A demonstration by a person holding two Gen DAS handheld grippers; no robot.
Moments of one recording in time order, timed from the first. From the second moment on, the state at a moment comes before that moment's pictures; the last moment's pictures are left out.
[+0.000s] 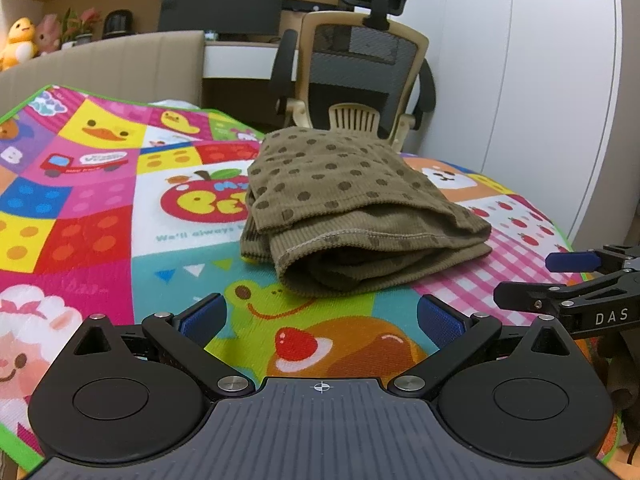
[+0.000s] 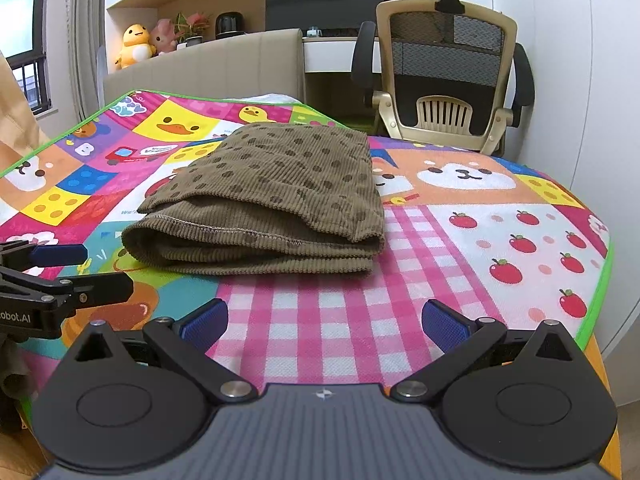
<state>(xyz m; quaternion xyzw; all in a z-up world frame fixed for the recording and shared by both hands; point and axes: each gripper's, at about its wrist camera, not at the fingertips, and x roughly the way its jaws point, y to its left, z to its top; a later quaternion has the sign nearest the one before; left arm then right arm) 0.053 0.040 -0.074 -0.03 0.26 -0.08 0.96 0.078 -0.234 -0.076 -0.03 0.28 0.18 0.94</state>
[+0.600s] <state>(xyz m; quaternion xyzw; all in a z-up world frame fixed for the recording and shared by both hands) 0.053 0.041 -0.074 -0.04 0.26 -0.08 0.96 0.079 -0.235 -0.077 -0.03 0.29 0.18 0.94</state>
